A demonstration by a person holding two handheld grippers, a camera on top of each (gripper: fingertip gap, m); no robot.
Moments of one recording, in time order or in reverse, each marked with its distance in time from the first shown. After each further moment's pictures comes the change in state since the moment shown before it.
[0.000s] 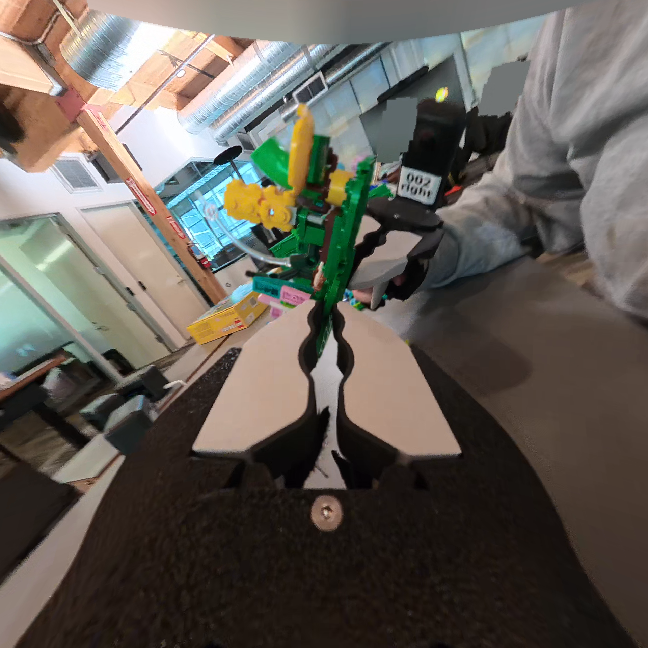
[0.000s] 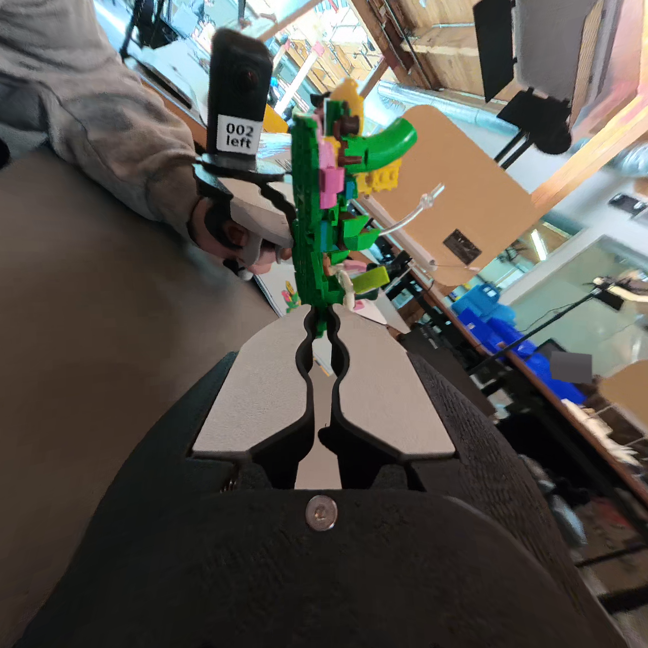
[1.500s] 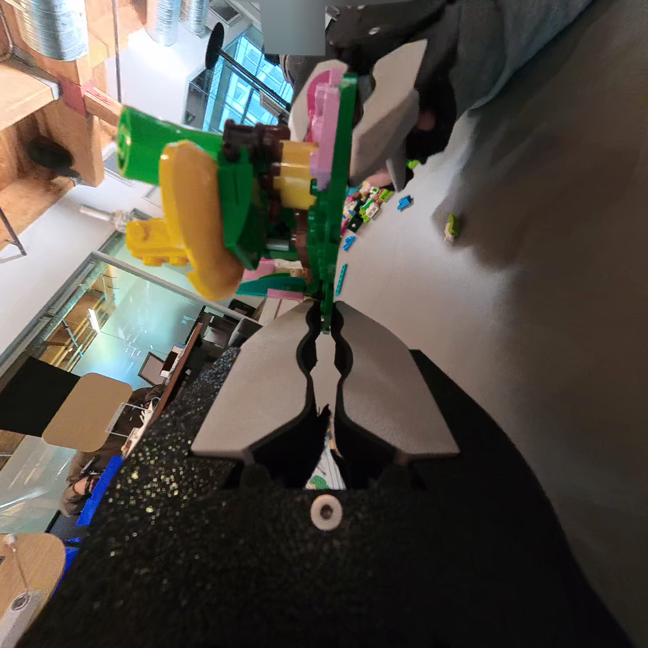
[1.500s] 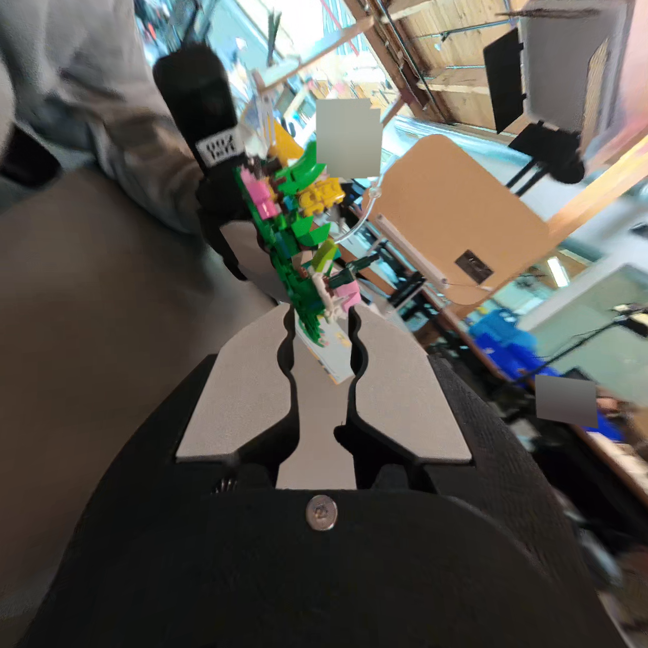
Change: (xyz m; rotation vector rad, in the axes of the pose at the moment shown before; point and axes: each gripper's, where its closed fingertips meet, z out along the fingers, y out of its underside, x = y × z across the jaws) left arm 0.007 0.044 0.007 -0.383 -0.075 0.503; right arm -0.006 -0.005 -0.011 0.069 -0.047 -0.040
